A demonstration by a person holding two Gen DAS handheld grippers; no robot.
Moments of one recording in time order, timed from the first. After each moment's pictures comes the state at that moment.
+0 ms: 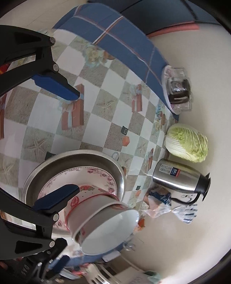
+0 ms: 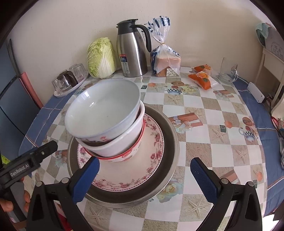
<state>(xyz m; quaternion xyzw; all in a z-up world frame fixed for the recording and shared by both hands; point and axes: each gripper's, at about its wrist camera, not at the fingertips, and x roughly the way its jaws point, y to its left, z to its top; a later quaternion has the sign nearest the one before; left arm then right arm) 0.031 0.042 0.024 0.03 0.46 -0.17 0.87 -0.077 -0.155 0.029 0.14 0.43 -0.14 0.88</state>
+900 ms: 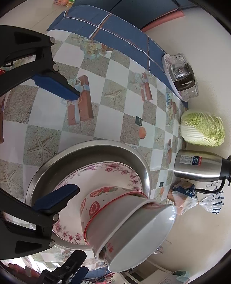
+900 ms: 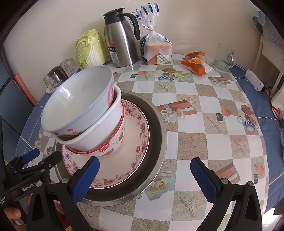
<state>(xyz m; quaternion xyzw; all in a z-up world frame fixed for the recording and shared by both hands) 0.032 0.013 -0.009 0.10 0.49 -0.18 0.85 -0.076 -0.179 0.007 0.16 0.46 -0.15 0.86</state>
